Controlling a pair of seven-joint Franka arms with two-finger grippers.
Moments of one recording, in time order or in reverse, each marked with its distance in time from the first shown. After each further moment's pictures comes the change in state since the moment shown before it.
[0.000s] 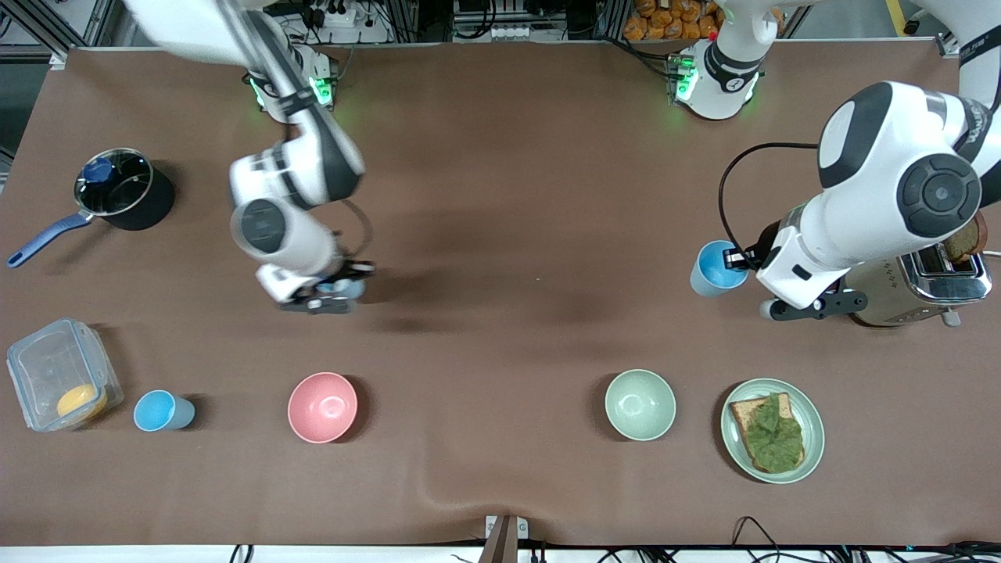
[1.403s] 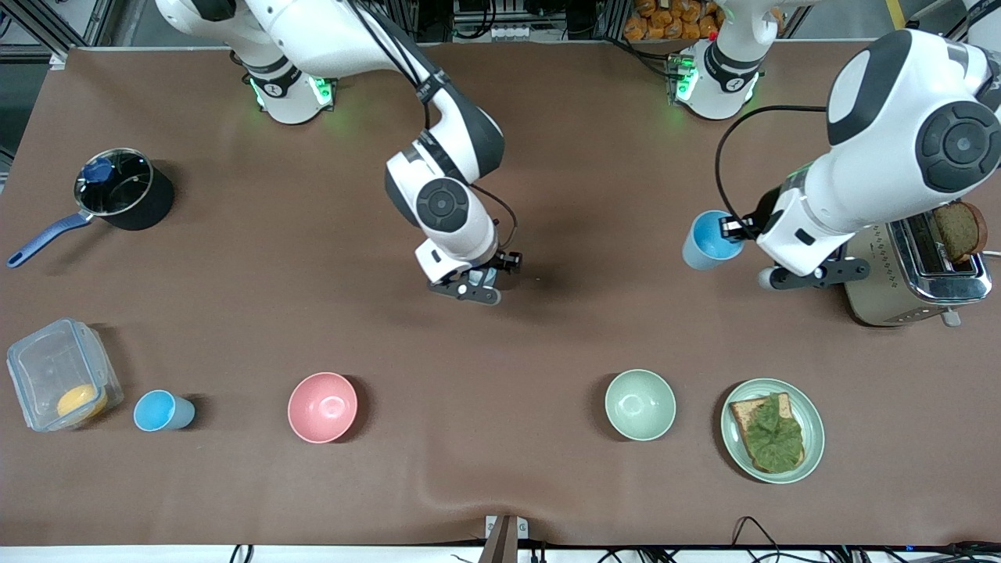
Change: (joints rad) left arm -0.010 -0.067 -0.022 -0.002 -0.091 -0.078 -0.063; right arm 0.231 0.264 -0.030 0.480 0.137 -0.150 0.328
